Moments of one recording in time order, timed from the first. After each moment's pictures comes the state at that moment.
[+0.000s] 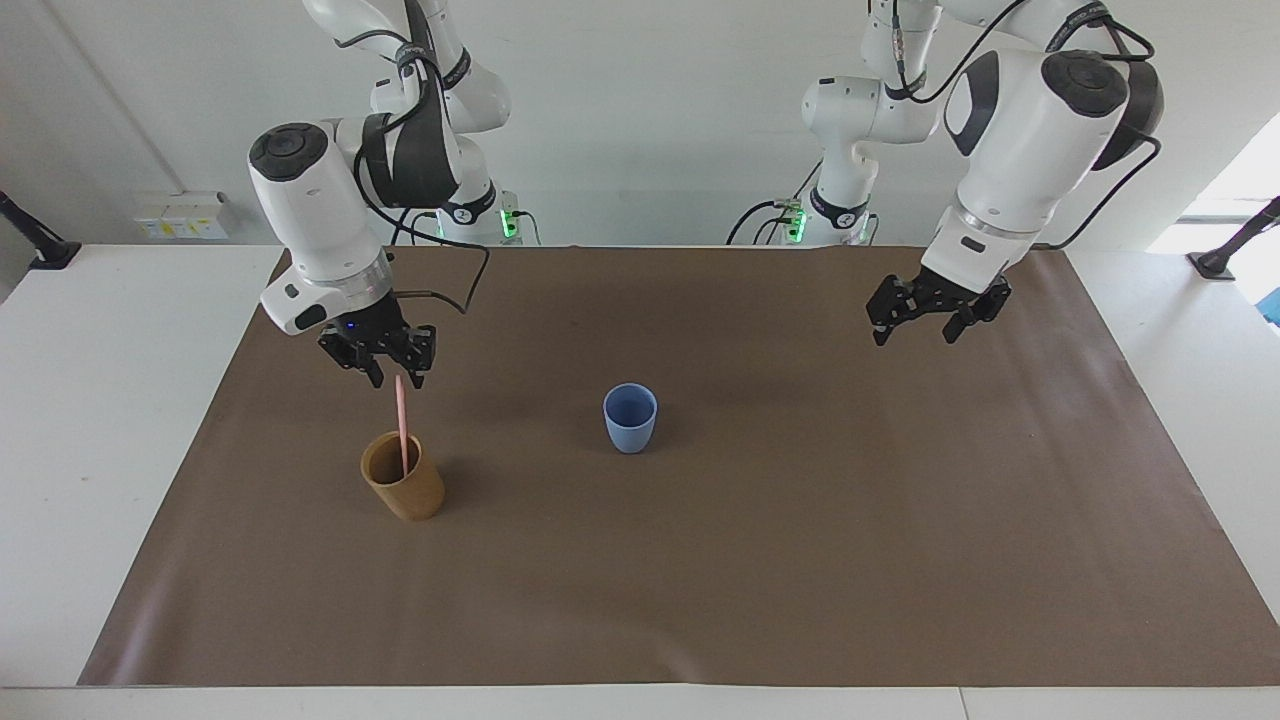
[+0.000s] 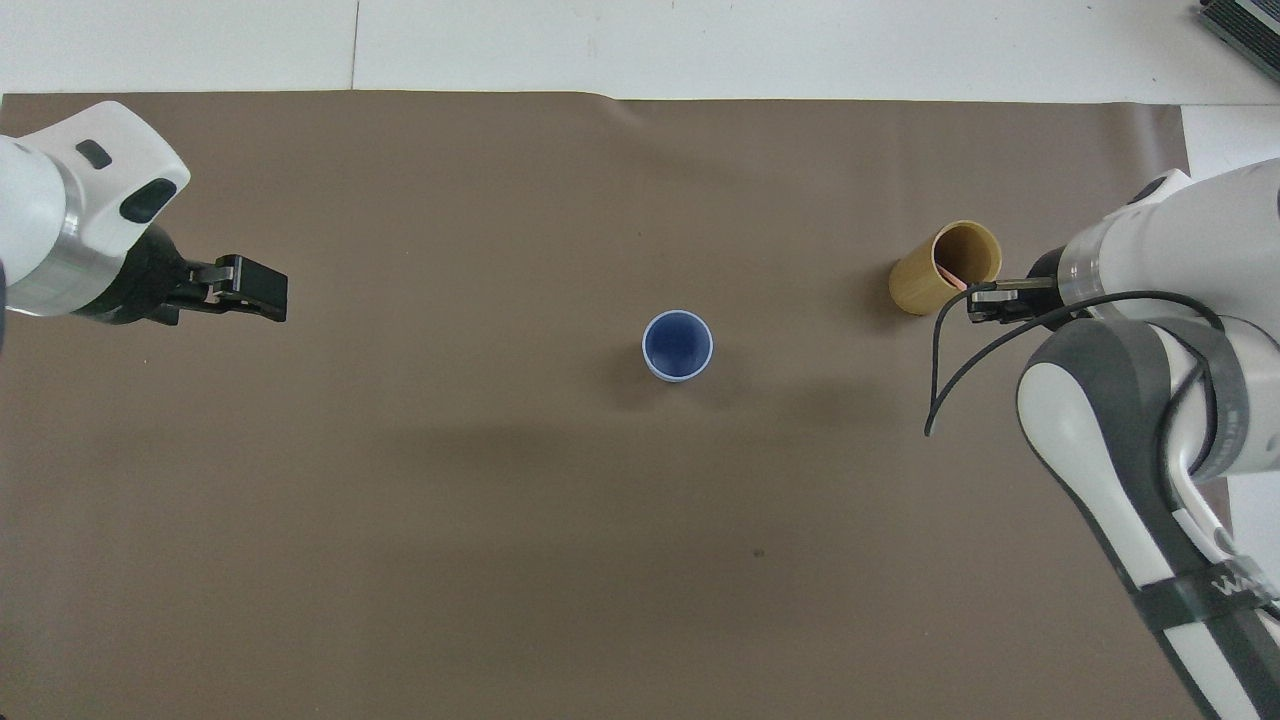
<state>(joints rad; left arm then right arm) -0.16 0.04 0.02 -1.61 -0.05 1.64 -0.07 0.11 0.08 -0.05 -1.87 0.00 2.03 0.10</state>
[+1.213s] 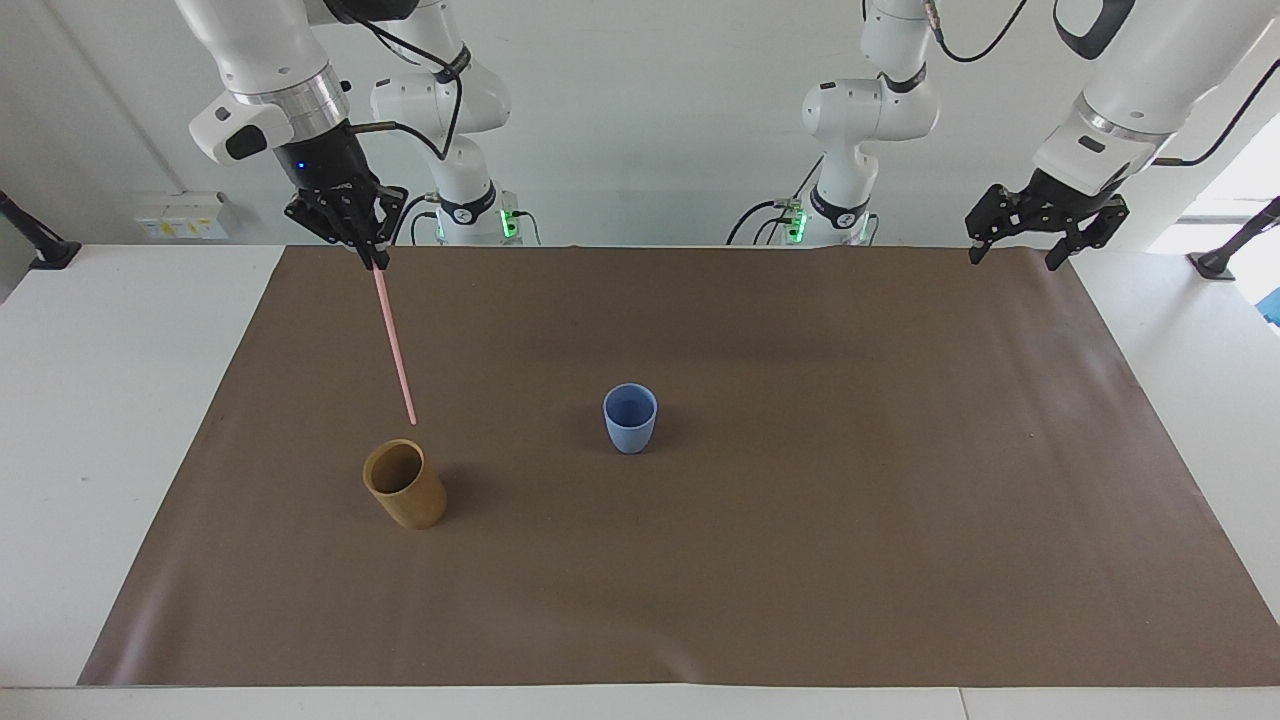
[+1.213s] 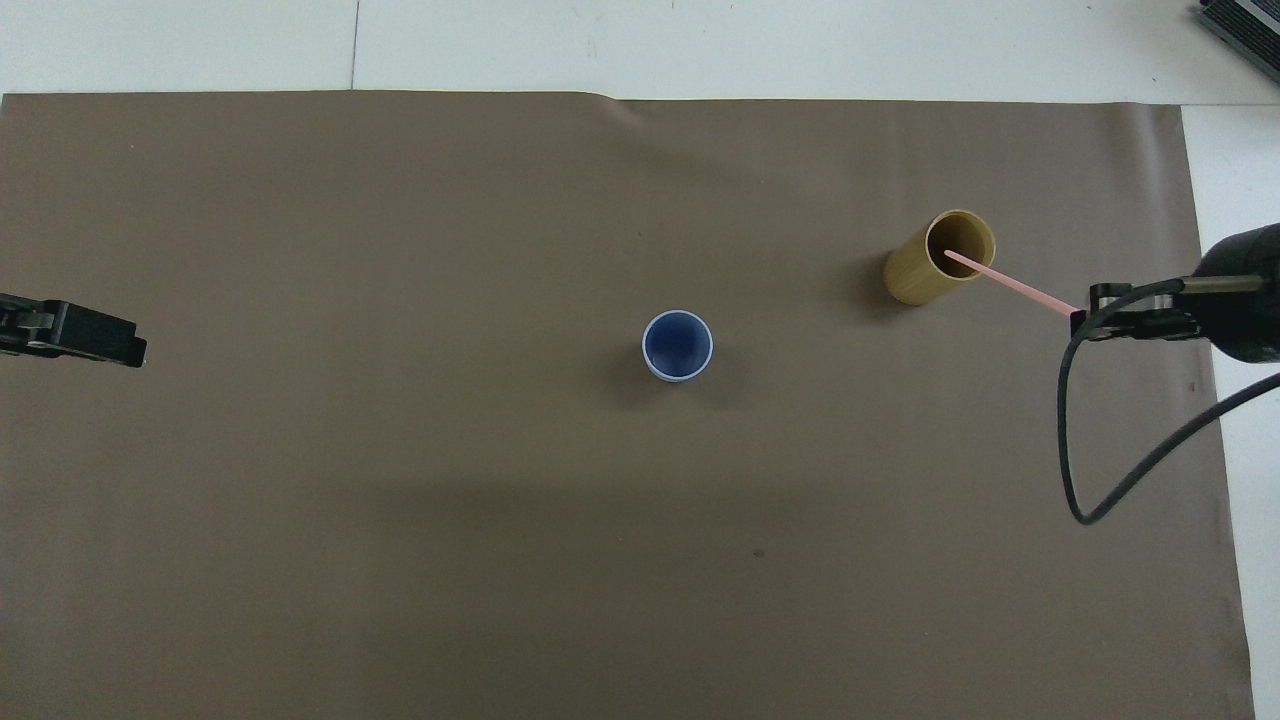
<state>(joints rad) -0.08 -0.02 0.02 -1.55 -0.02 1.49 0.11 0.11 -0.05 -0.04 -1.58 0.11 1.61 0.12</state>
